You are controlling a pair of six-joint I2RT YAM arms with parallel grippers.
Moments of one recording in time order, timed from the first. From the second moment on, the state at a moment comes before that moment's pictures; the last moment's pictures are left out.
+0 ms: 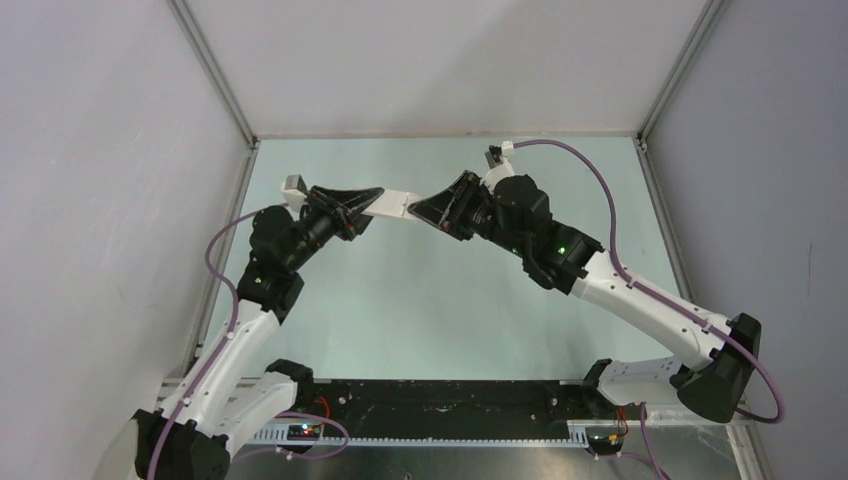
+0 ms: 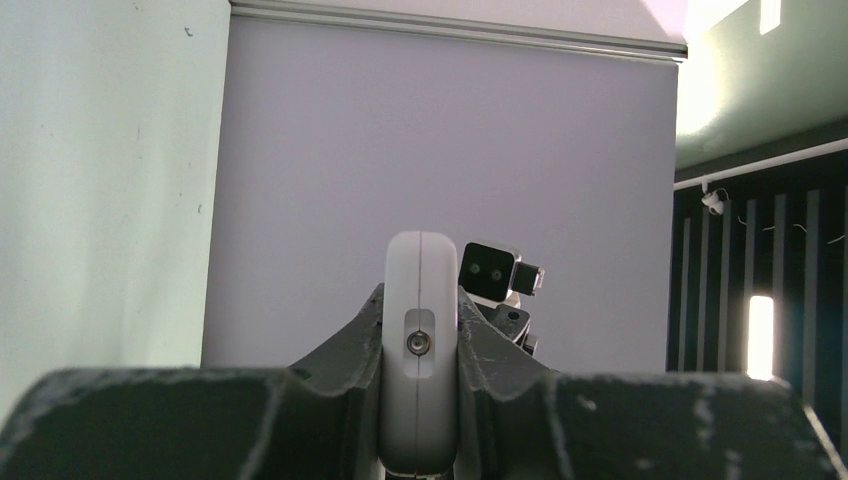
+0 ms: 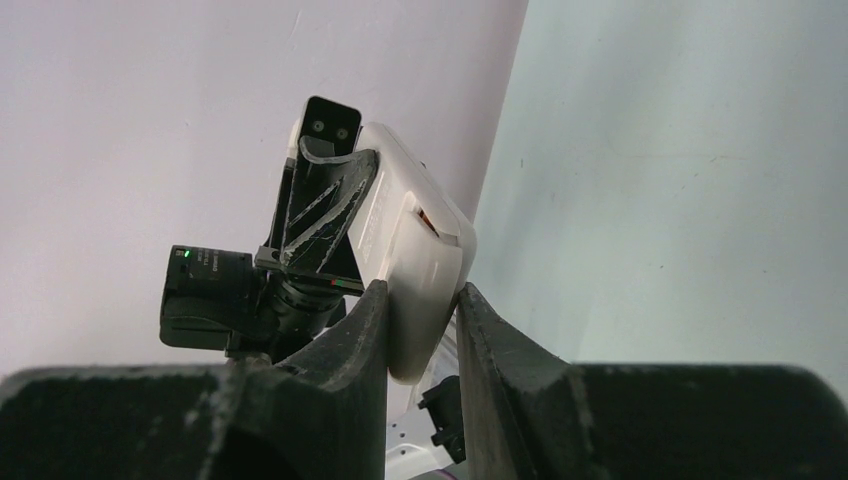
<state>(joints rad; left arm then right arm) -0.30 0.88 0.73 0.15 0.37 -1.68 0.88 1.26 1.24 -0.14 0.02 1.10</state>
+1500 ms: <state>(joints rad) -0.31 0.92 0.76 0.14 0.44 -1.56 0.75 1.18 1.18 -0.16 -0.18 1.15</state>
